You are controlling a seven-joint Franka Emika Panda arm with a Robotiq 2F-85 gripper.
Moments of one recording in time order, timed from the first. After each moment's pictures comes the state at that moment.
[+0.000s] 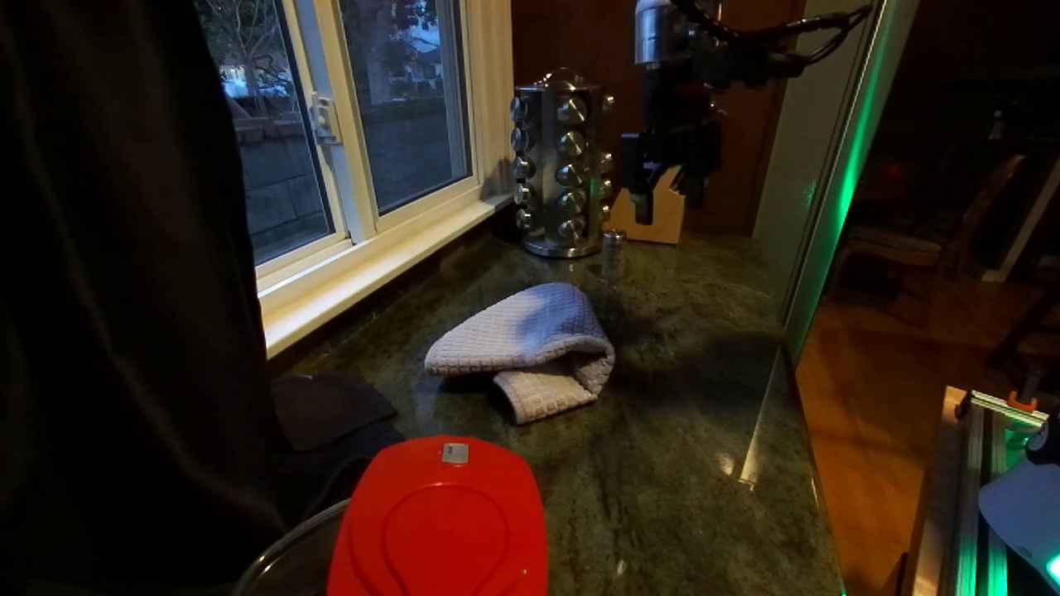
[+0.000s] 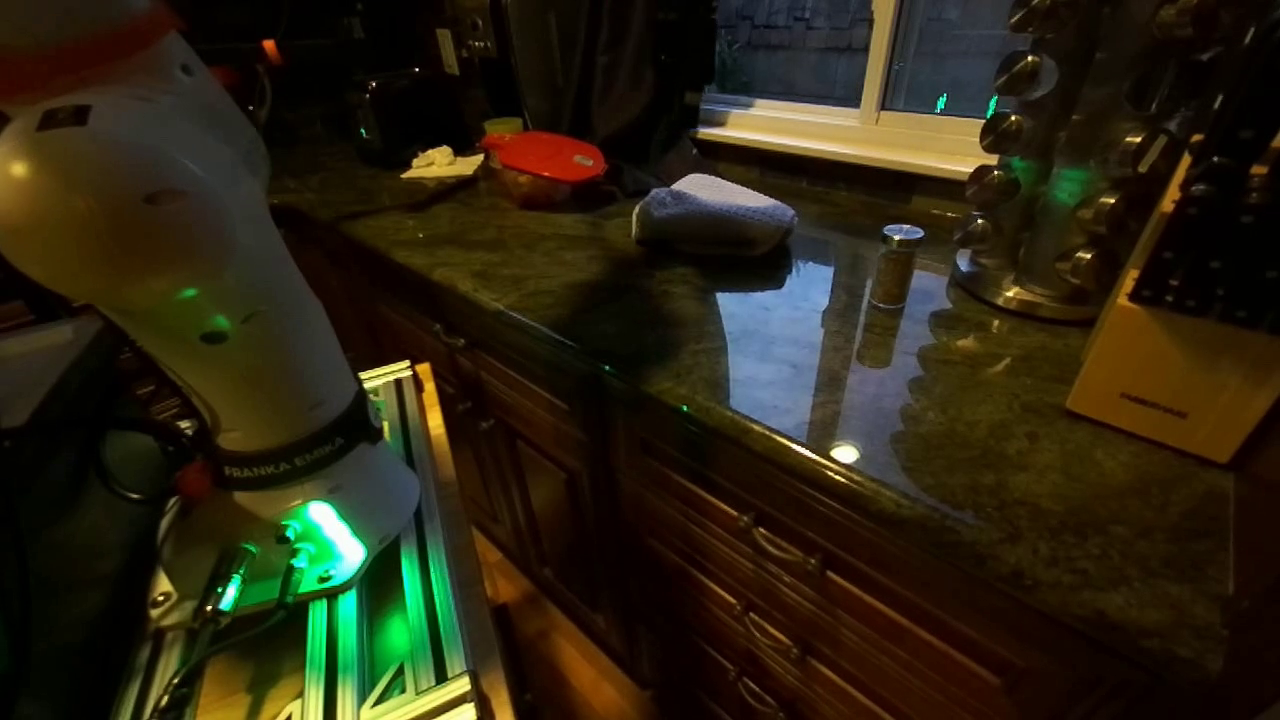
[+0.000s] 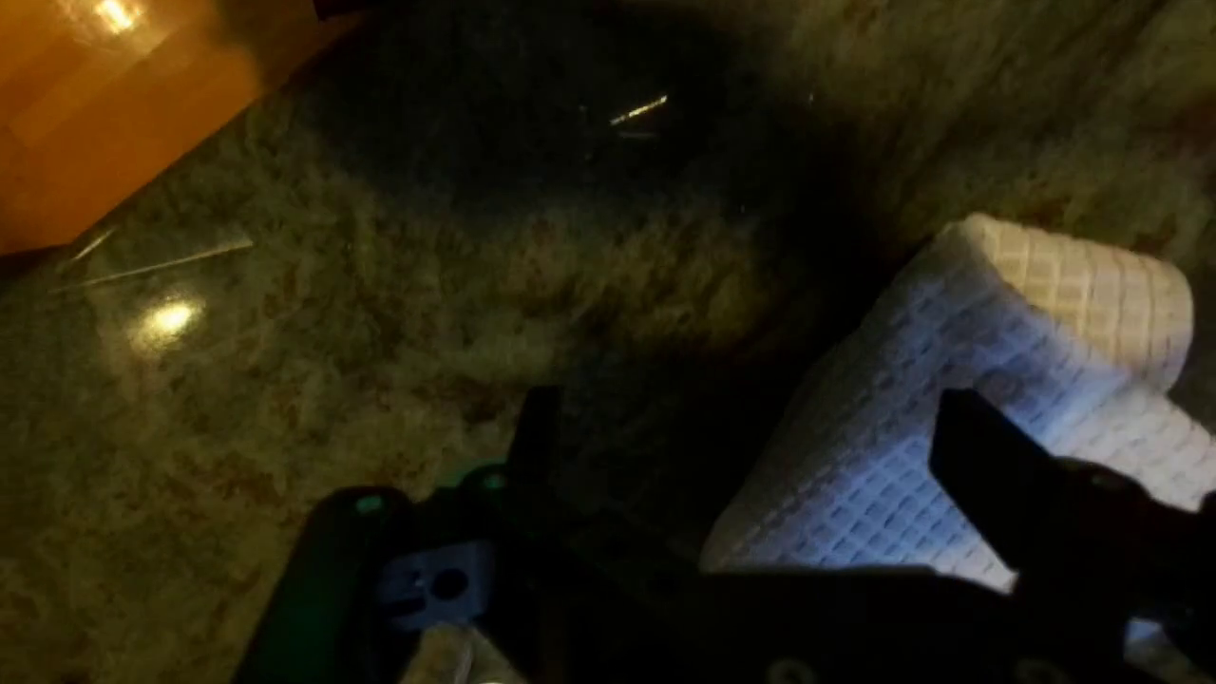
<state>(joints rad) 0.05 -0.24 0.17 -2.23 0.05 1.93 0.39</state>
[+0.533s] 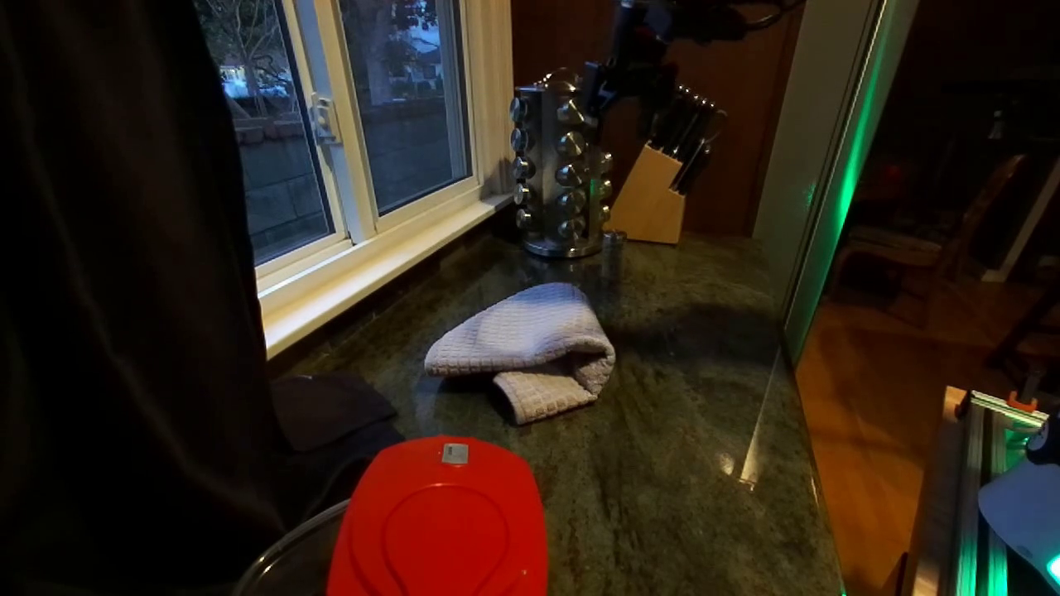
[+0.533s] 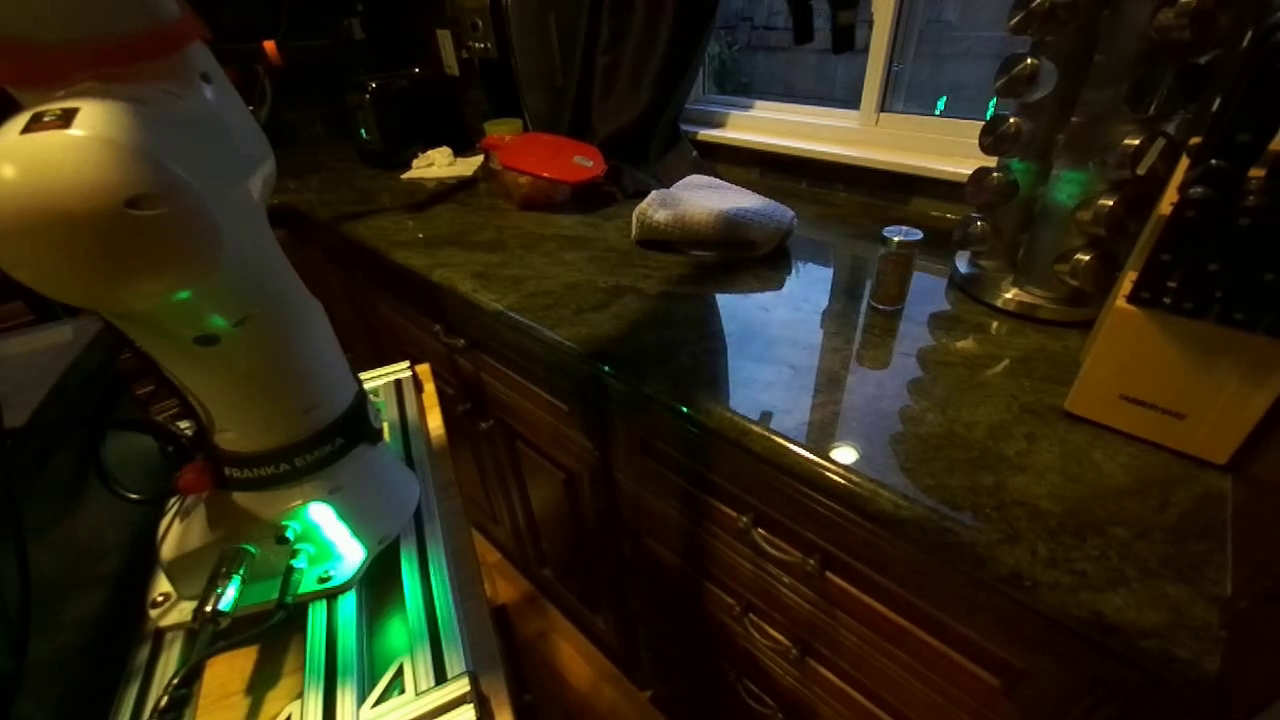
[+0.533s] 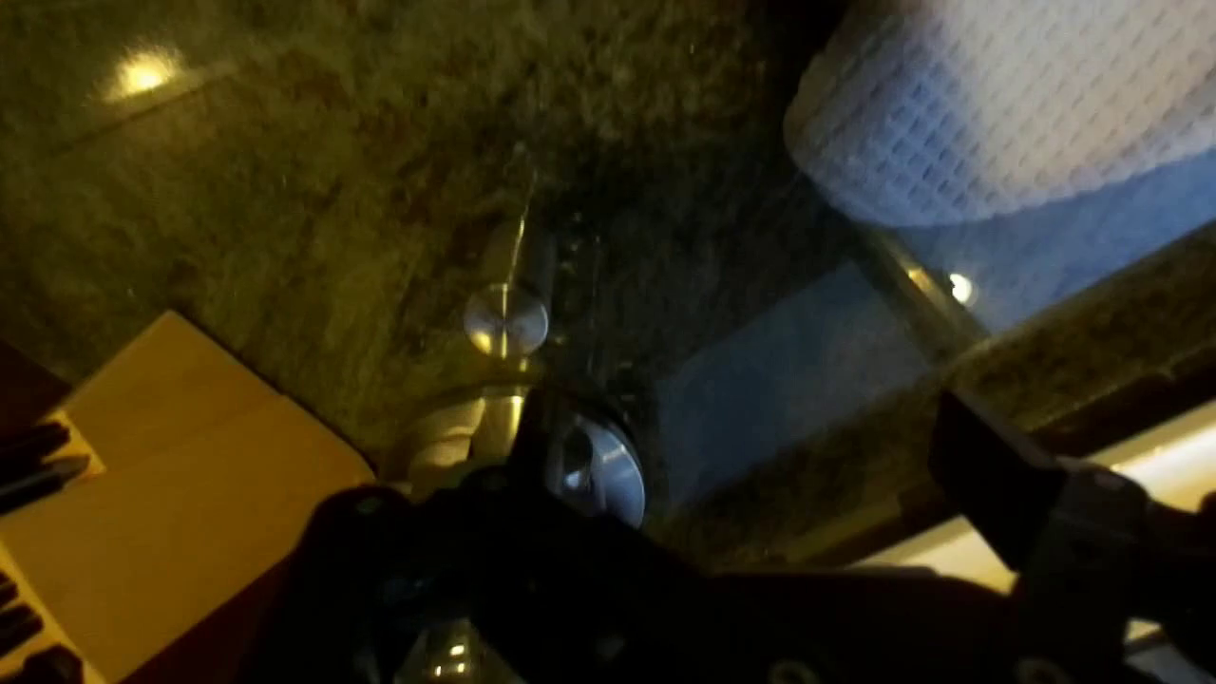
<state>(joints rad) 0.00 -0.12 0.09 -2.00 -0.07 2.10 0.36</state>
